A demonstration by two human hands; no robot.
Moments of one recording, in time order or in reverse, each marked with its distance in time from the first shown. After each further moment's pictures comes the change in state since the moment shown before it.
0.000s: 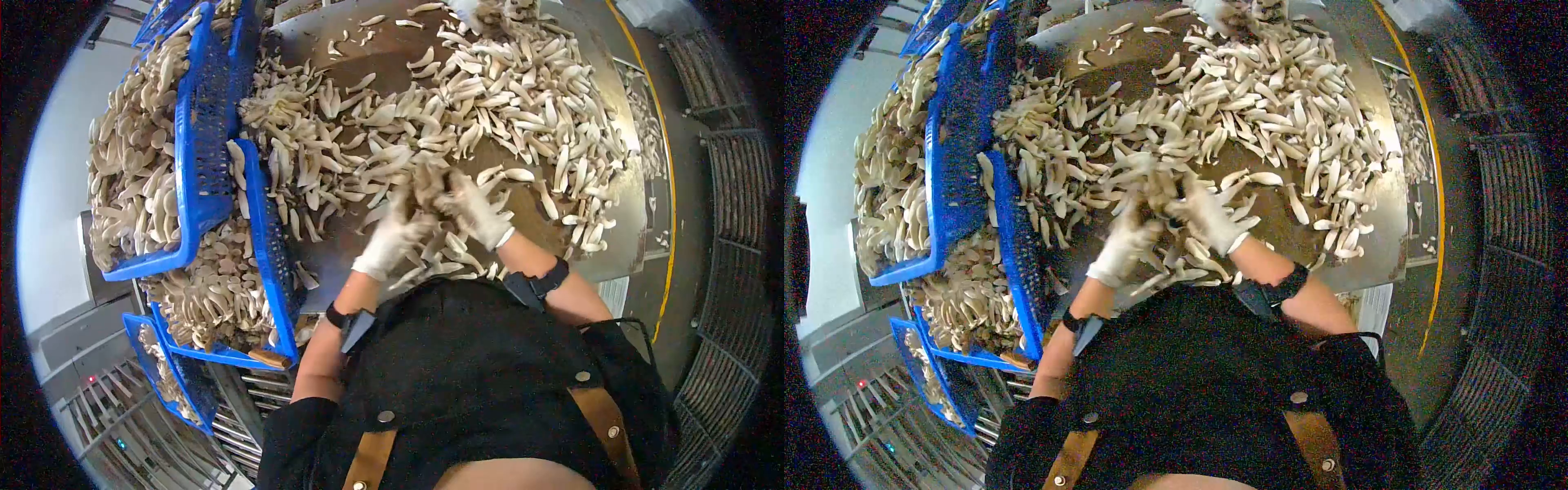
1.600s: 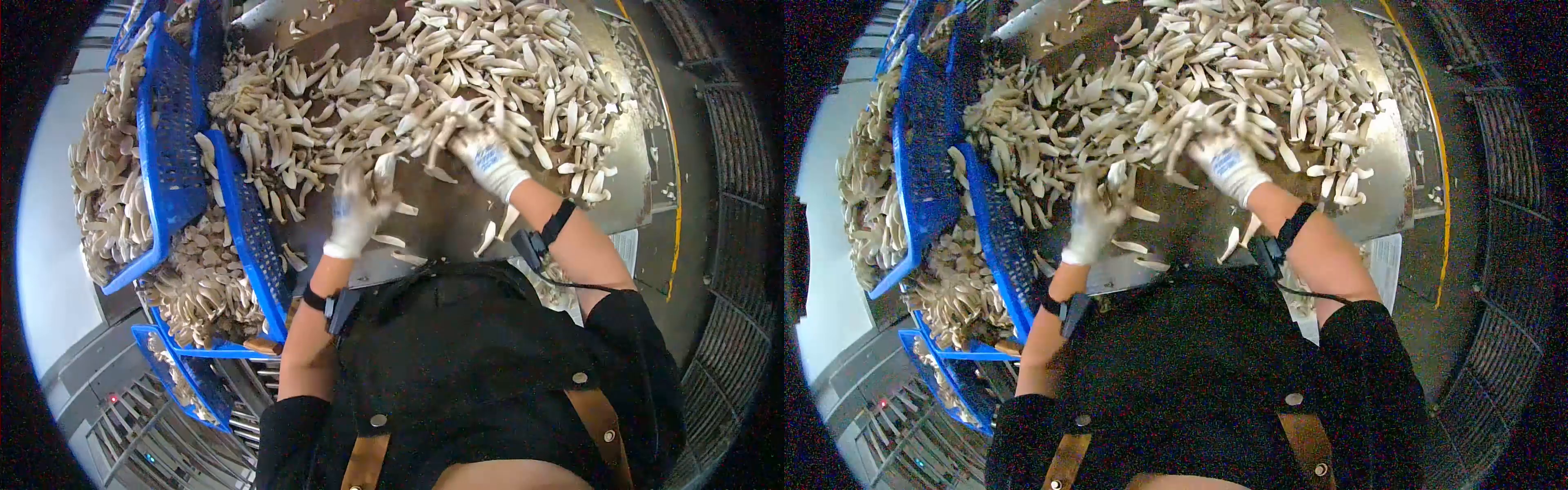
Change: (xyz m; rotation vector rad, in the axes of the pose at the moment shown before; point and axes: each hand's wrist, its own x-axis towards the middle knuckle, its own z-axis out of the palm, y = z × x) left_hand -0.008 -0.024 -0.019 1.135 0.078 0.448; right_hand 0.001 0.034 -0.094 -2.089 0.047 -0.555
